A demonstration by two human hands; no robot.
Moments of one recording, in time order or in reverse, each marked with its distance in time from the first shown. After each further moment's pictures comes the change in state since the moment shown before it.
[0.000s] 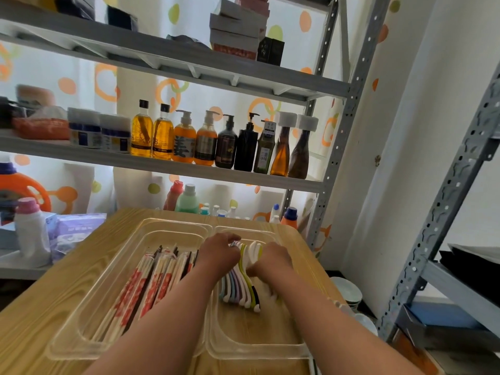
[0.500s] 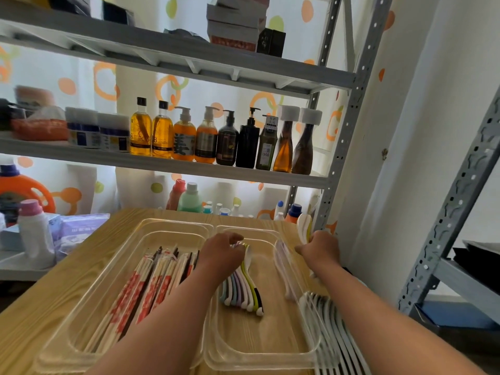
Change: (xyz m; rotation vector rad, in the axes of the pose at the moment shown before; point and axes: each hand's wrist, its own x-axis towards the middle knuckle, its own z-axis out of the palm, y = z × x) left_hand 0.000 -0.001 0.003 0.013 0.013 0.017; right_hand 0.034 0.073 -0.024 0.212 0.356 0.119
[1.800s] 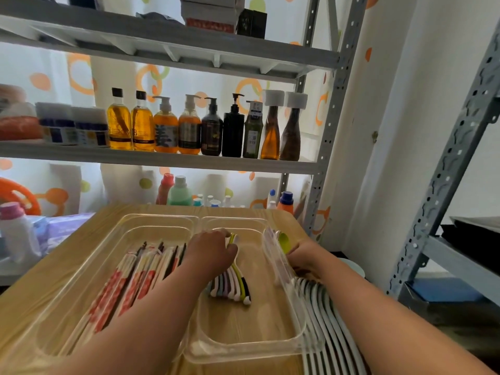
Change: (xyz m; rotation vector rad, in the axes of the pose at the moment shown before) left_hand 0.000 0.007 0.010 0.476 -0.073 0.072; right_hand 0.004 0.030 0.011 0.077 -0.494 0.253
